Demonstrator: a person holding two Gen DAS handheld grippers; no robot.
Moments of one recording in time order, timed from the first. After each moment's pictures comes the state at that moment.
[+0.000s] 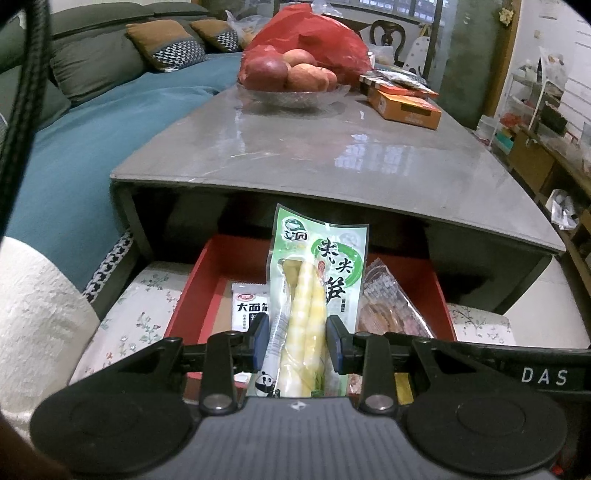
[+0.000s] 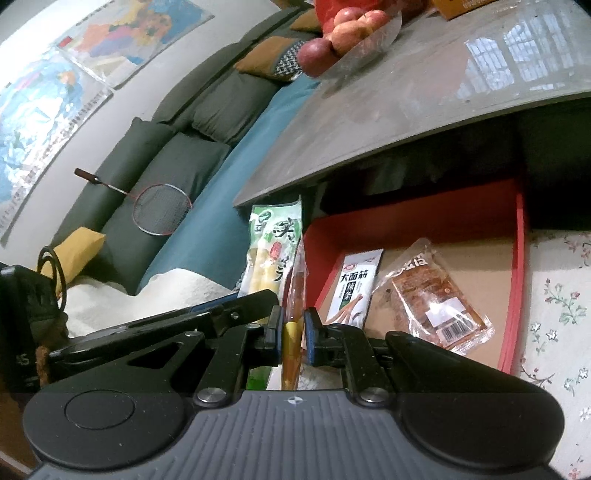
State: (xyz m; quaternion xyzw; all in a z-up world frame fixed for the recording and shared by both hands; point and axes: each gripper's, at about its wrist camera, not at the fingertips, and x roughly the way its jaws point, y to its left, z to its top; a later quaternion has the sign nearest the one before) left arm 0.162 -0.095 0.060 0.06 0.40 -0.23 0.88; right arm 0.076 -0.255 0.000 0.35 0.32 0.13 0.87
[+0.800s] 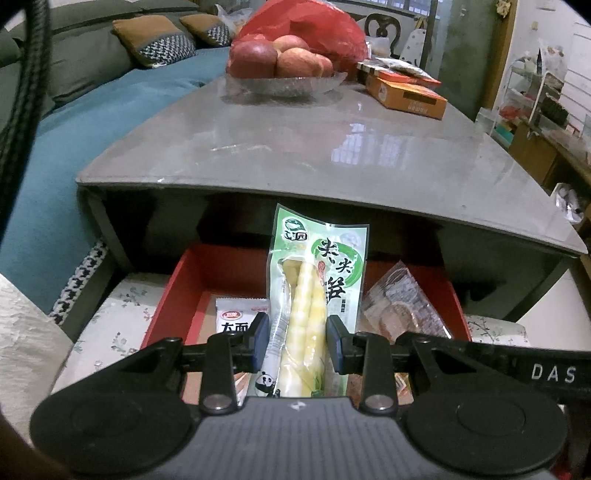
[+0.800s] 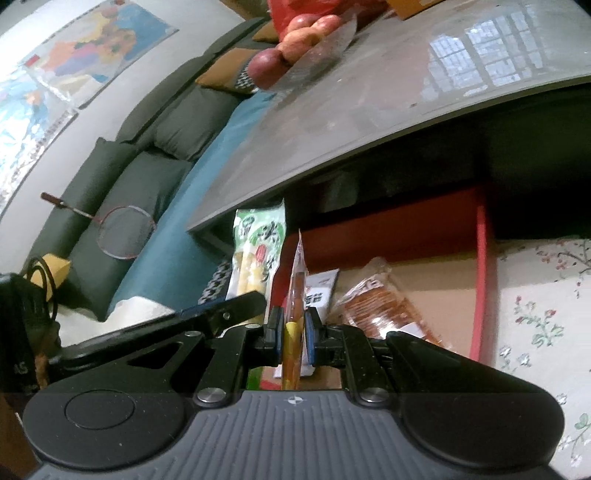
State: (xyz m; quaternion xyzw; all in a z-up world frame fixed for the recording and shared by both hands) left arm 0.201 -0.124 0.031 0.06 0.41 -0.24 0.88; right arm 0.096 -0.279 -0.022 0.36 0.32 0.07 0.87
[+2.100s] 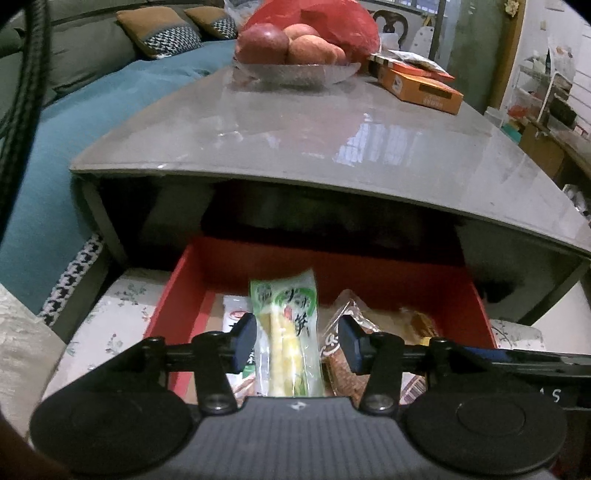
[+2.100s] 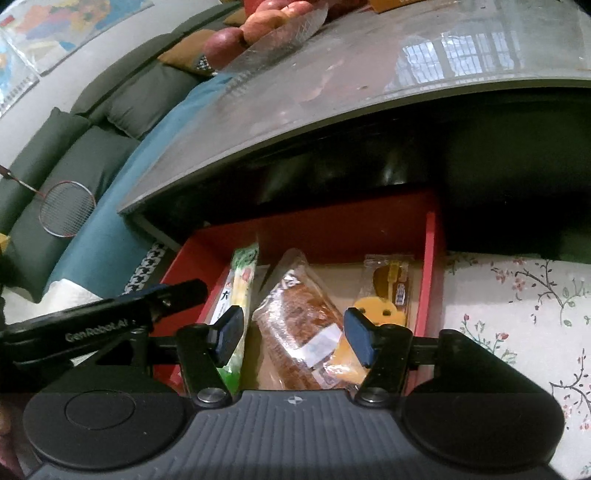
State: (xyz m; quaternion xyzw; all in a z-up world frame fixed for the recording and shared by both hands) left arm 0.220 -0.125 0.011 0.06 0.41 -0.23 0.88; right arm 0.112 -0.280 -0.040 0.29 0.37 0.00 0.88
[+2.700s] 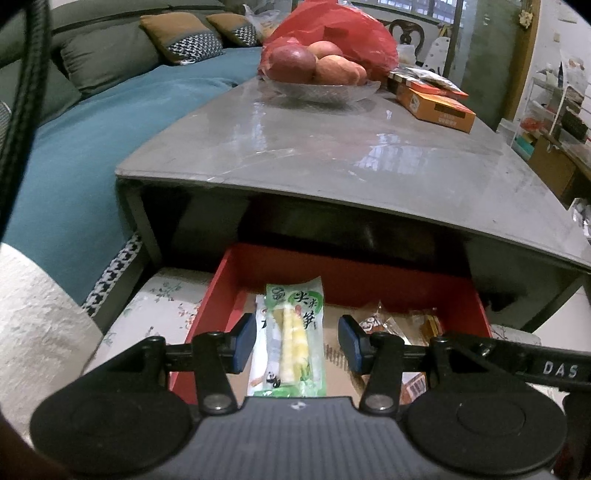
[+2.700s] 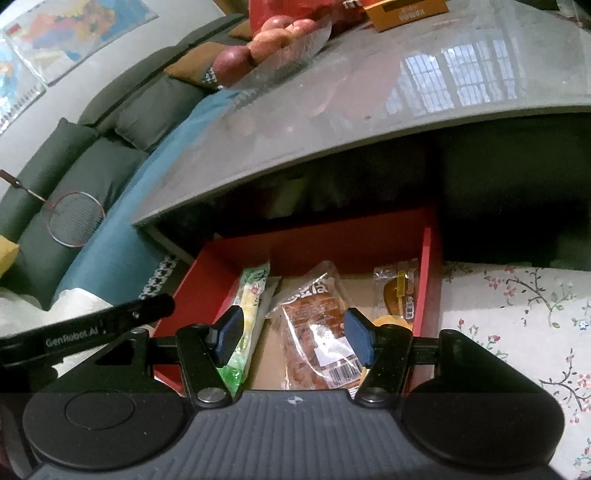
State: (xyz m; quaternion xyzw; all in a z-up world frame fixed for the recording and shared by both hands) left arm 0.208 -0.099 0.037 0.05 0.41 -0.21 0.89; right arm 0.092 -0.285 -0.021 0.29 0.34 0.01 0.89
